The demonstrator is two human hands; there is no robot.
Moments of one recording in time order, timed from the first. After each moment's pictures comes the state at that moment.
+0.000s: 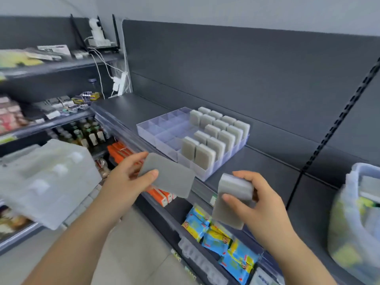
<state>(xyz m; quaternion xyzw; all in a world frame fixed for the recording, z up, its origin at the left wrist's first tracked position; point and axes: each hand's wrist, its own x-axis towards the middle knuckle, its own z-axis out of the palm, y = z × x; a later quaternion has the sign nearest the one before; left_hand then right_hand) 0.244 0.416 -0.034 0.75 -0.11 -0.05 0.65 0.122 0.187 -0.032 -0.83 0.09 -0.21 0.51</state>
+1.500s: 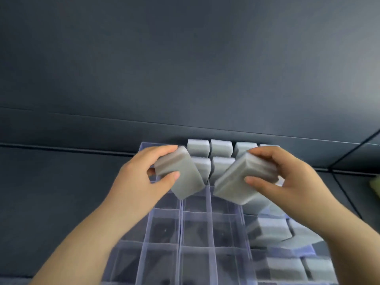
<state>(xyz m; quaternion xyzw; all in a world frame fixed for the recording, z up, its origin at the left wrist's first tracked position) 0.727 0.296 -0.040 0.71 -0.46 -0.21 0.48 0.506 0.167 -0.004 -0.84 0.36 -0.23 0.33</state>
